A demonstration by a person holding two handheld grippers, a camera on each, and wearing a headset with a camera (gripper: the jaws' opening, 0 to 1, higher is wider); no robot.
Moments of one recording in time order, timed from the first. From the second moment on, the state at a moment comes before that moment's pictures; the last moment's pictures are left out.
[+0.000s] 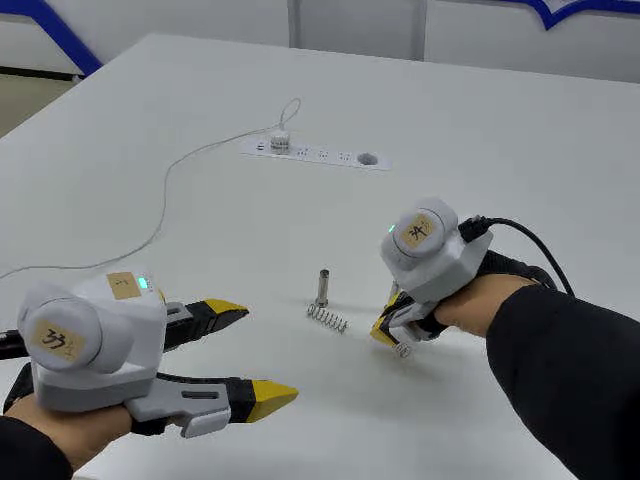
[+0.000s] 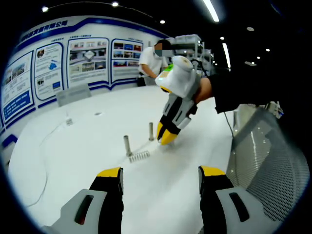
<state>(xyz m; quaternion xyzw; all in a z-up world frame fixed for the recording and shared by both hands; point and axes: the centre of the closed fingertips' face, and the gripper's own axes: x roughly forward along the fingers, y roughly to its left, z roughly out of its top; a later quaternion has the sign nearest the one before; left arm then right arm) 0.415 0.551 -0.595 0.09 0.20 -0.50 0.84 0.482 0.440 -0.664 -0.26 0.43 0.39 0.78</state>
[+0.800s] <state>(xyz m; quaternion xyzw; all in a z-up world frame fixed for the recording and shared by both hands) 0.413 0.547 -0.596 0.09 0.20 -0.51 0.83 0.477 0.418 -0.651 -0.24 0.42 0.37 0.80</state>
